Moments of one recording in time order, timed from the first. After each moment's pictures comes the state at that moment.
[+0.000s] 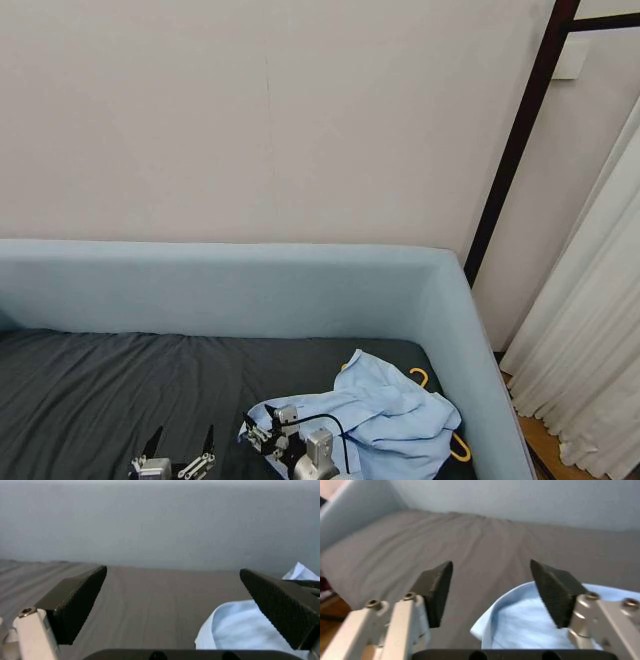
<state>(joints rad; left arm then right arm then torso) 1.75 -1.30 -0.55 -1.89 -0.25 -0.29 -0.10 -0.93 1.29 -0.42 1.57 0.59 -0.10 0.21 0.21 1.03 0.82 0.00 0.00</state>
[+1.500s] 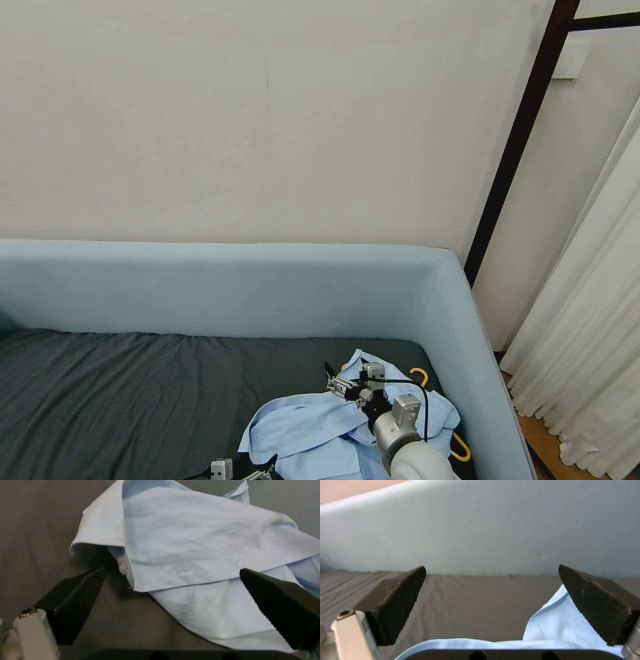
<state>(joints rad) 1.42 -1.31 -0.42 -1.45 -0.66 0.04 0.30 -1.04 1.17 -0.07 1.74 0.64 -0.09 0.26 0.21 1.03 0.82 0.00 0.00</state>
